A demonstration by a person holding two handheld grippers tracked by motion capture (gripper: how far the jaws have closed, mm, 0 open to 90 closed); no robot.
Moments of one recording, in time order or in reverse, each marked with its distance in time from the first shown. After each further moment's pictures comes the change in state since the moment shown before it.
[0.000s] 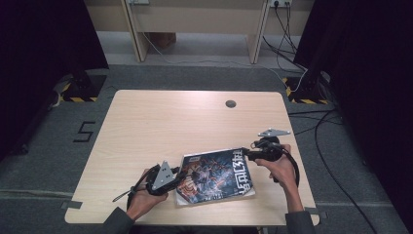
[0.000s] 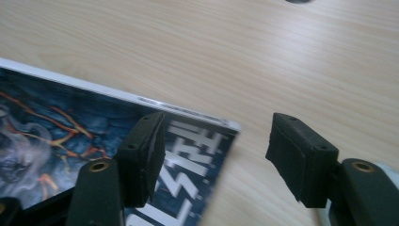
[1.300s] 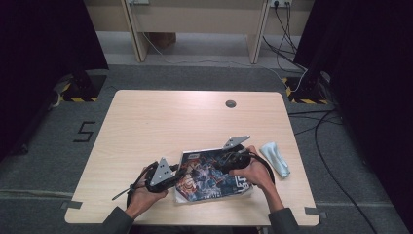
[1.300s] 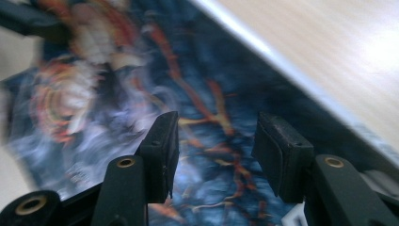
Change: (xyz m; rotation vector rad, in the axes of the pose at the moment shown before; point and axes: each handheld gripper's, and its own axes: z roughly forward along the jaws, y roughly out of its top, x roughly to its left) left arm 0.007 0.001 0.000 -0.019 0.003 -0.037; right arm 0.075 0.008 0.046 0.138 0.249 -0.296
